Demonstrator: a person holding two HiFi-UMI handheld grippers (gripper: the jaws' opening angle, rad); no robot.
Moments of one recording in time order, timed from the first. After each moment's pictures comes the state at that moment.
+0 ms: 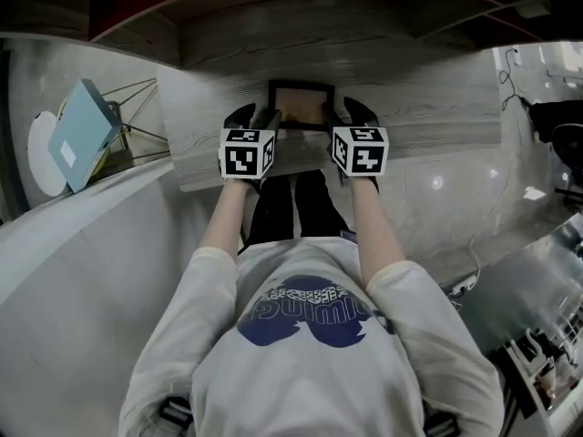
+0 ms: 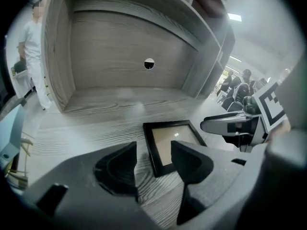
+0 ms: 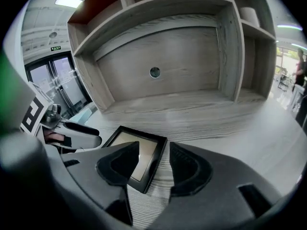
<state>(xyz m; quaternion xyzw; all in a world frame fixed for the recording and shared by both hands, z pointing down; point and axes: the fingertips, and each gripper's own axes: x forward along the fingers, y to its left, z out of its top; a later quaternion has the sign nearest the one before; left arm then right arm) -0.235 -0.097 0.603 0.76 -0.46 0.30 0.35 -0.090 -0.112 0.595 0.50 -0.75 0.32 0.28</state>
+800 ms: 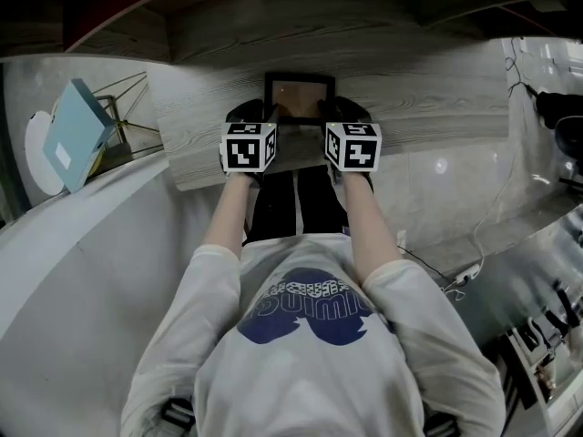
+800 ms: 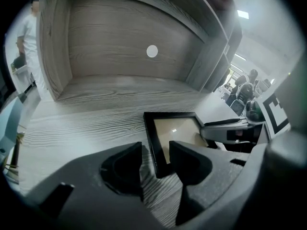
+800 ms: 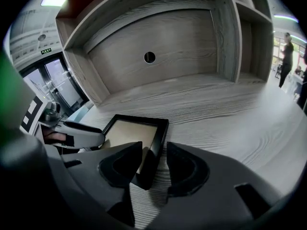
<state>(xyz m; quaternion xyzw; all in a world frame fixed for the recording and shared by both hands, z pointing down) -0.228 -0.098 0.639 0.74 -0.45 0.32 0.38 -0.095 -0.101 0.639 0.50 -0.73 0.37 0.29</state>
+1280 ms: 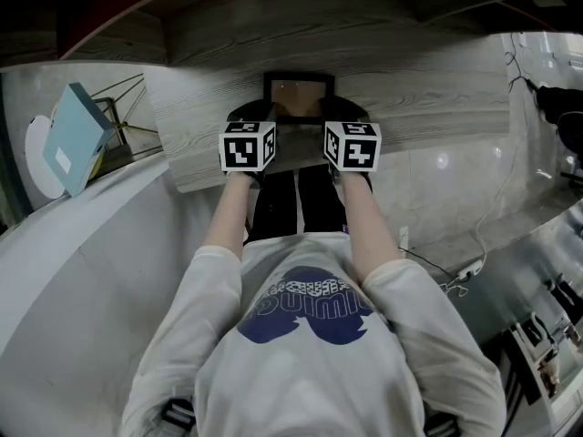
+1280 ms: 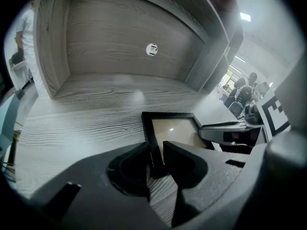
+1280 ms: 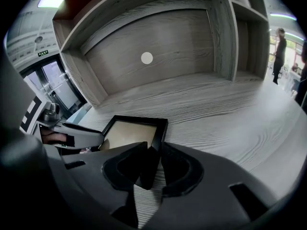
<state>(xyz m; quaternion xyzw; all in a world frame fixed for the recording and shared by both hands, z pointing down) -0.223 -0.099 0.639 0.74 -0.44 0.32 0.39 -0.094 -0.101 0.640 0.51 -0.72 0.38 0.29</state>
